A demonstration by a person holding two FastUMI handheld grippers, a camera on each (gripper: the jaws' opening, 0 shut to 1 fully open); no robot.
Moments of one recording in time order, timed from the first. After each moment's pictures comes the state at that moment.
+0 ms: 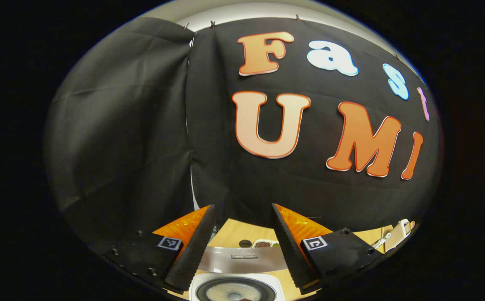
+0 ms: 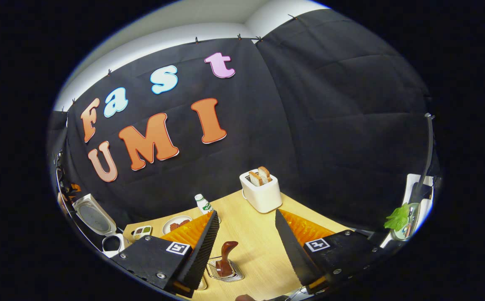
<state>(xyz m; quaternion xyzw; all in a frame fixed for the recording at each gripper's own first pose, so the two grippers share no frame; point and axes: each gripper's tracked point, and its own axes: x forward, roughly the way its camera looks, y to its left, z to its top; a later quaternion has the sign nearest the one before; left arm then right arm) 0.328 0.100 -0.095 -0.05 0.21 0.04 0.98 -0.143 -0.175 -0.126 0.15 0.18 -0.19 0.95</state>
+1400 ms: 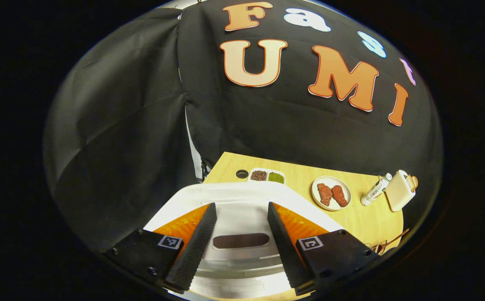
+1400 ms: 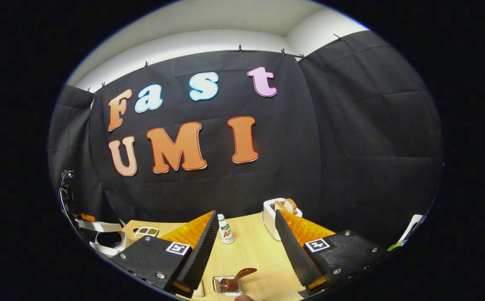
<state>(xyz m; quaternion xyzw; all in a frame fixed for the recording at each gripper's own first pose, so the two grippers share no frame) 0.141 0.073 -0.222 -0.01 0.36 0.00 0.93 -0.065 -0.131 -0.073 0.08 0.14 -0.09 0.98</state>
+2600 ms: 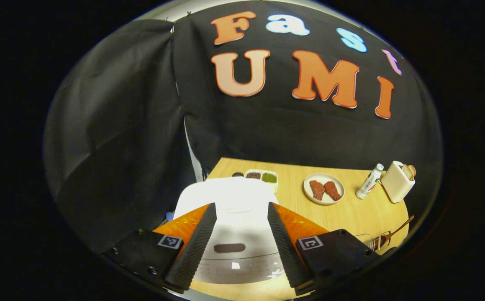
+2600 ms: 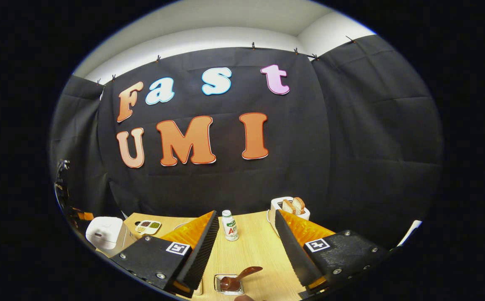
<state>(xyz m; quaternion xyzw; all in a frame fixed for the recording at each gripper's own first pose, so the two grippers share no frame) 0.101 0.040 -0.154 0.03 0.27 -0.02 0.96 -0.056 -0.105 -0.079 0.05 0.14 -0.06 0.99</state>
